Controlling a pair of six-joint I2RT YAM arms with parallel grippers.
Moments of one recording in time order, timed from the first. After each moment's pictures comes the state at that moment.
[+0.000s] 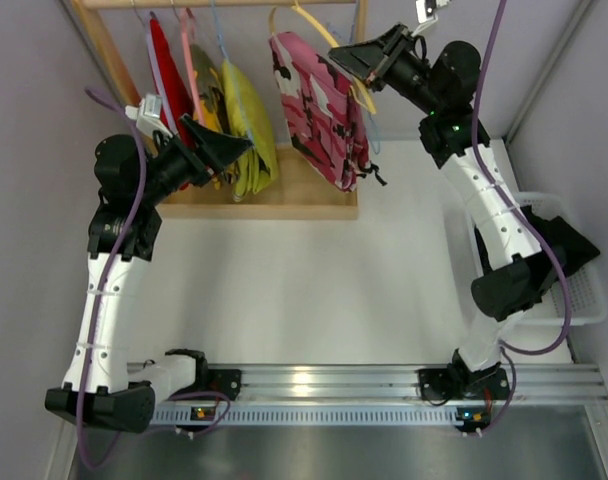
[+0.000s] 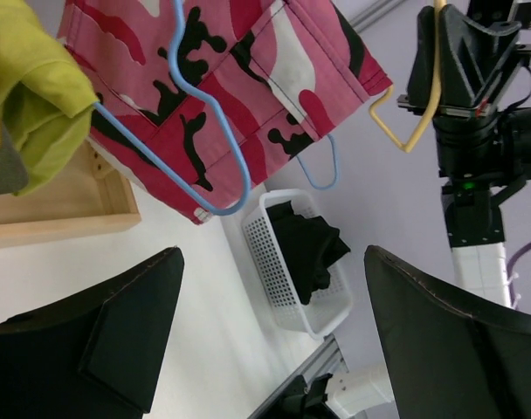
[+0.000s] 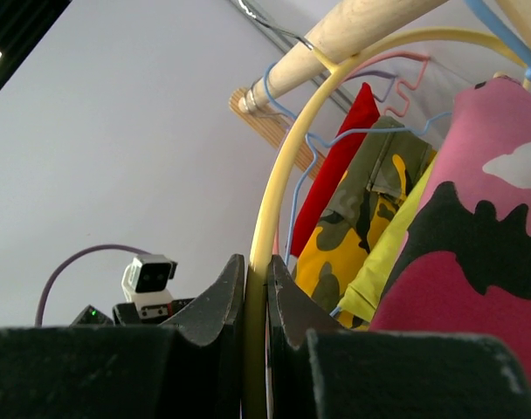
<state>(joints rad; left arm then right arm) -0.09 1.11 1.44 -0.35 0.57 -0.85 0.39 1.78 2.09 0.06 -0.50 1.04</state>
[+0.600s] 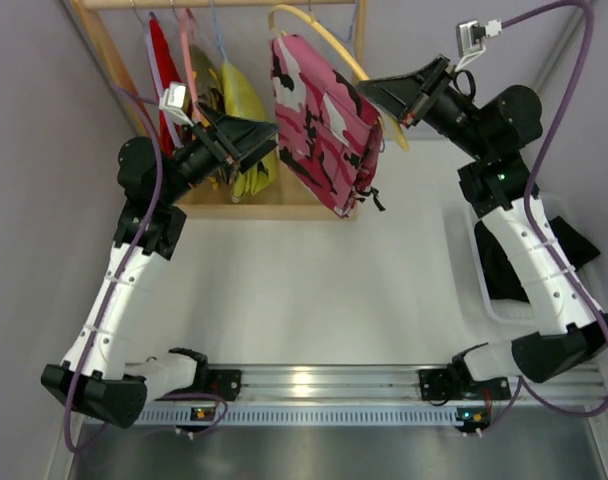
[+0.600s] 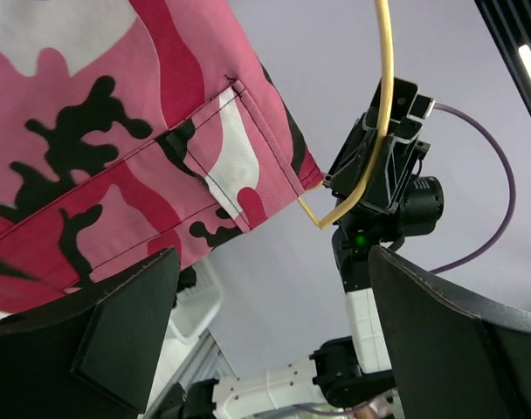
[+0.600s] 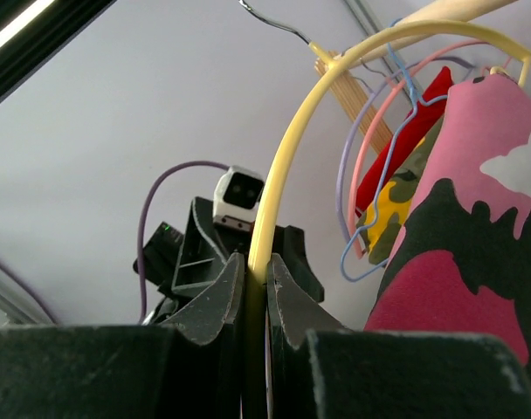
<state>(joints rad) -0.24 1.15 1.37 0.06 0.61 -1.23 0.39 1.40 1.70 0.18 -0.59 1.01</state>
